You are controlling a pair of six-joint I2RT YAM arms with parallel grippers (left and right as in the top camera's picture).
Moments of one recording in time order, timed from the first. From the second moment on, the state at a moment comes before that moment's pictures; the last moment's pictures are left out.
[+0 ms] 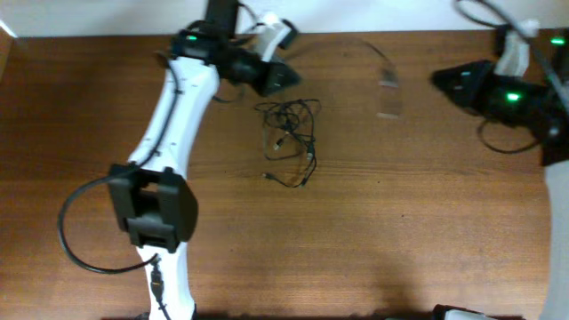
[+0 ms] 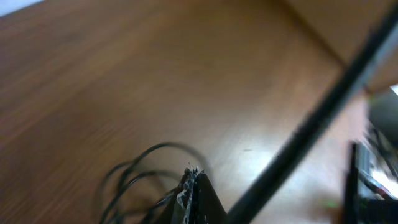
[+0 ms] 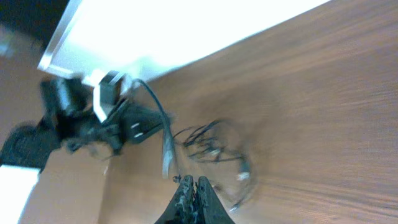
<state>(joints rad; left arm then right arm) -0.20 2.16 2.12 -1.01 0.84 0.36 -0.19 1.43 1.65 -0.93 -0.74 0.39</state>
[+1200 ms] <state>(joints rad) -0.13 2.16 2.11 -0.50 1.36 -0.67 0.27 1.86 1.67 -0.61 -0.63 0.63</state>
